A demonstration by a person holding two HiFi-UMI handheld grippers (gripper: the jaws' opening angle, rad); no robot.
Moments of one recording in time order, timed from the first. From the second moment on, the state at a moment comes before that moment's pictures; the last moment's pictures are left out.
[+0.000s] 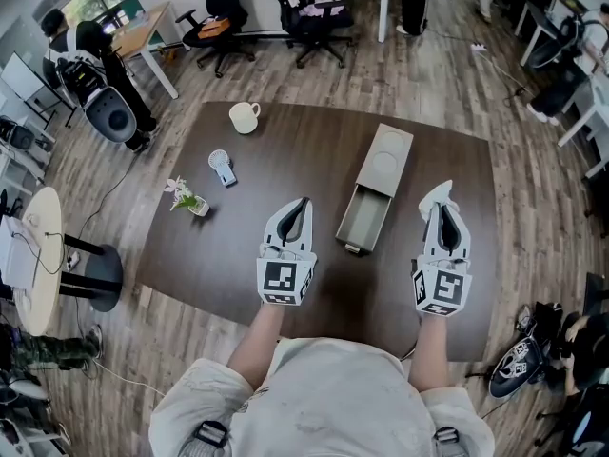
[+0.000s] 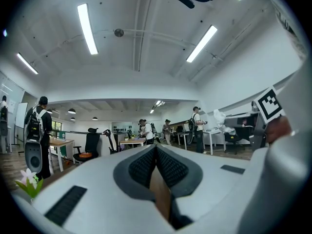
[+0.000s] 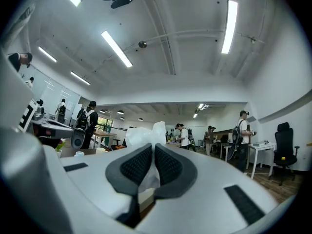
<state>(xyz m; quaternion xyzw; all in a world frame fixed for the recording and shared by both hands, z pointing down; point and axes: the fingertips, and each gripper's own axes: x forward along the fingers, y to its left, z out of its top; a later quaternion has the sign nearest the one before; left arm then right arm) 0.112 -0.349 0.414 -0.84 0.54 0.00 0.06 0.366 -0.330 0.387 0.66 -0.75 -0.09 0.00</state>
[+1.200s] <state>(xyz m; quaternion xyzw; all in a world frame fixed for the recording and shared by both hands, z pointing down) 0.096 -0.345 0.402 -0.84 0.55 0.00 0.06 0.341 -0.332 0.375 0.64 -0.76 -0.10 0.02</state>
